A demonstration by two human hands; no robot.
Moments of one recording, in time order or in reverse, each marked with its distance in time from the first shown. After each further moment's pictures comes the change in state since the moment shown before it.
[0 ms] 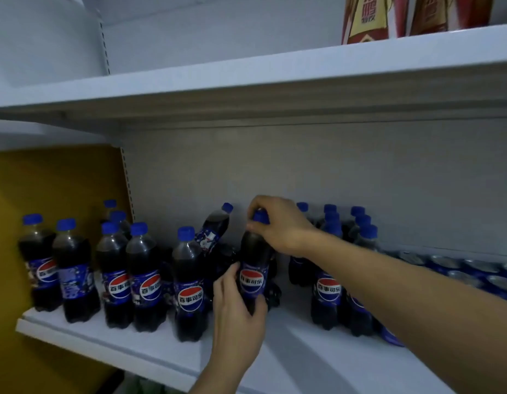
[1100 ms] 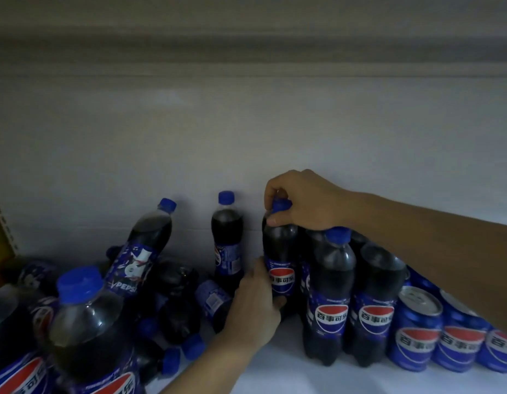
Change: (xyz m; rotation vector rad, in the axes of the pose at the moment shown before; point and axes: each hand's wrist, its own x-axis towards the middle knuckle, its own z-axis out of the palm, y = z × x) left_hand 0.120 -0.054 0.129 0.117 -0.553 0.152; right_hand 0.065 0.120 -0.039 -0.340 -0.128 0.147
